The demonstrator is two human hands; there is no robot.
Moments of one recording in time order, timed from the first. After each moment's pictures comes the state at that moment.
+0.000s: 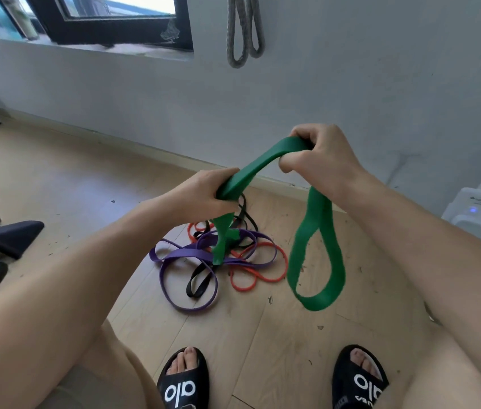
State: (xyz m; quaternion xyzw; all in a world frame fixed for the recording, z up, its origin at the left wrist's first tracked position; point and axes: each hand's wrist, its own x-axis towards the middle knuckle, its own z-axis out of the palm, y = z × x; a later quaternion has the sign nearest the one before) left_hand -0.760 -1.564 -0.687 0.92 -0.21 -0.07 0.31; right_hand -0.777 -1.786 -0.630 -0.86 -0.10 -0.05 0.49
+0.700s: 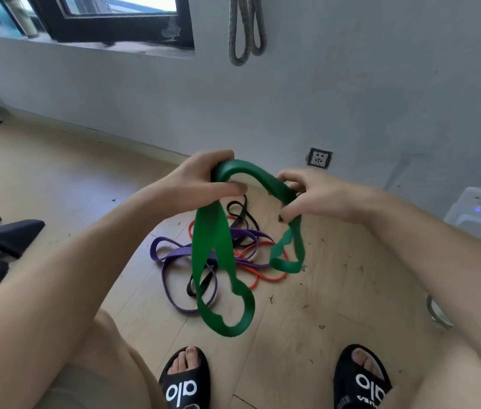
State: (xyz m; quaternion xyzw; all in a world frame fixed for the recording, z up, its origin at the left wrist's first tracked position) left_hand -0.763 -1.557 -0.667 0.87 -0.20 -0.07 0.44; right_hand -0.763 -1.801 -0.668 -0.89 -0.15 0.21 0.38
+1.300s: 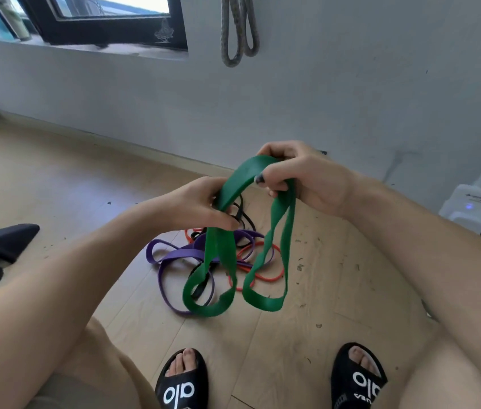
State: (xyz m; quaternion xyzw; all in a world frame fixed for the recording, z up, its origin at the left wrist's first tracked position) left_hand -0.766 -1.559 -0.688 0.88 -0.22 -0.15 0.38; right_hand -0.771 -1.784 -0.643 -0.71 -0.21 0.20 0.64
